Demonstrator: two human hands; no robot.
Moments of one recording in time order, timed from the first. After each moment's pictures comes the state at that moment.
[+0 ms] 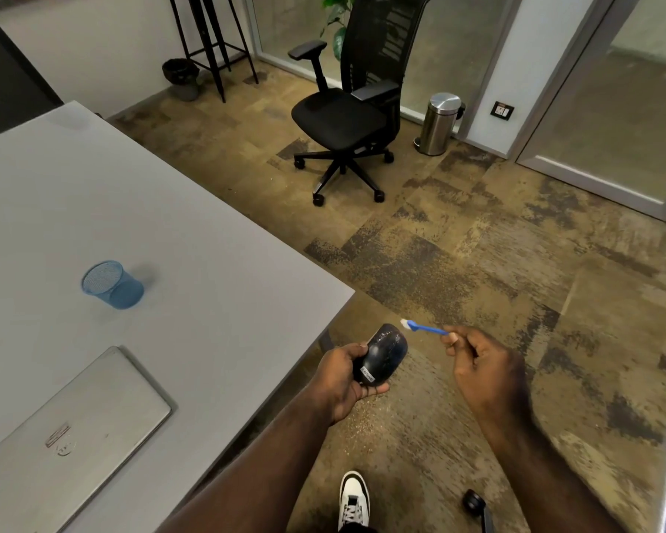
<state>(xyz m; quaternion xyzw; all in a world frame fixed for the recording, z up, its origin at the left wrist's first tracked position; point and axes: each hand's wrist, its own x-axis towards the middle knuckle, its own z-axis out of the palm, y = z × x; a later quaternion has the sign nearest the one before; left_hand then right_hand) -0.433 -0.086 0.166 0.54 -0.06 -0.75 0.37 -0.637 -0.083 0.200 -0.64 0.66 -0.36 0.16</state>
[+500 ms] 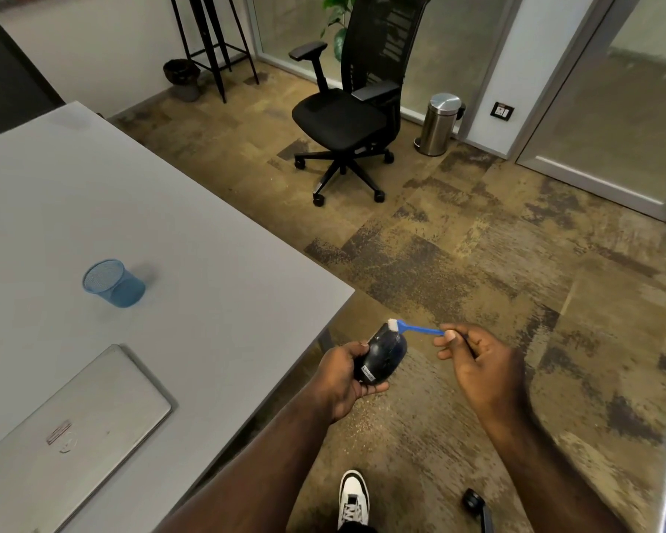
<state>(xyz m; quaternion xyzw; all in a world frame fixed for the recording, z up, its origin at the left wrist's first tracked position) -0.436 -0.085 0.171 0.54 -0.07 -0.75 0.37 -0.636 -0.083 0.197 -0.61 0.63 -0.40 0.26</state>
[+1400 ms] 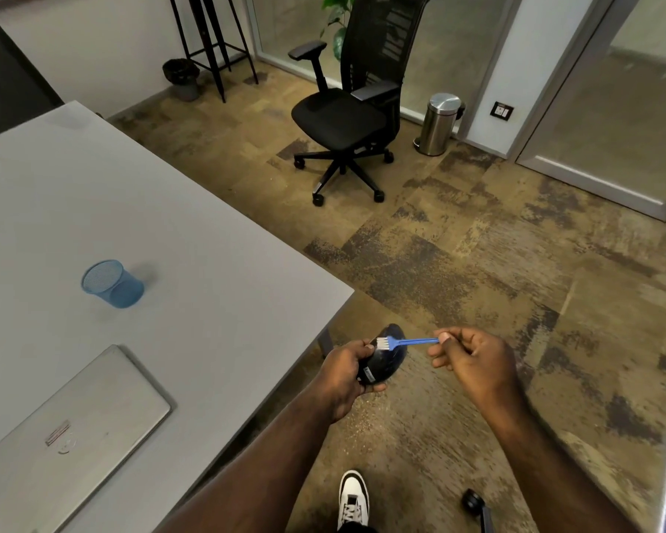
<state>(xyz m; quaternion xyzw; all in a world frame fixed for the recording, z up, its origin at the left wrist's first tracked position) -0.439 -0.086 0.163 0.56 -0.15 -0.74 0.35 -0.639 -0.099 0.184 -0.53 0.66 -0.37 0.38</state>
